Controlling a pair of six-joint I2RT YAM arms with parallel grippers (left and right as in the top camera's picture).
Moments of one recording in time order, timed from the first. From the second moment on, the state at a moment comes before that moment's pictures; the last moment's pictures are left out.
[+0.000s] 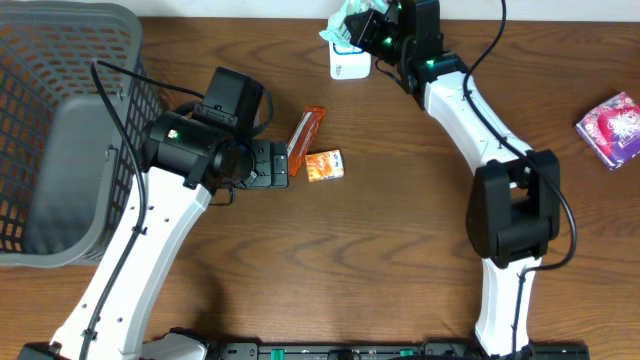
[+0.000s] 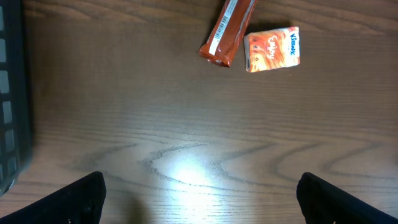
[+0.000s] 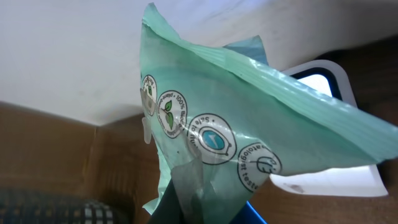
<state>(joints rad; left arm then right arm) -0.36 1.45 1.52 -1.31 -0.01 -0.38 0.29 2.20 1.82 -0.06 -0.33 0.75</state>
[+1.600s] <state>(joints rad) -0.36 1.45 1.52 -1.31 -0.01 -0.38 -0.48 2.23 1.93 -0.79 -0.15 0.31</state>
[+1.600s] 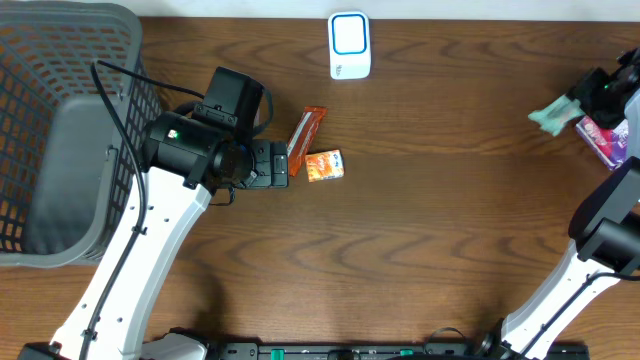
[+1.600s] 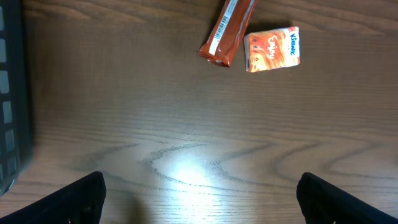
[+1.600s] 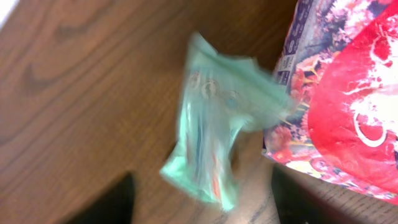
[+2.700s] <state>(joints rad) -0.36 1.45 1.52 -1.31 -0.01 -0.38 0.18 2.08 1.92 -1.05 -0.53 0.12</state>
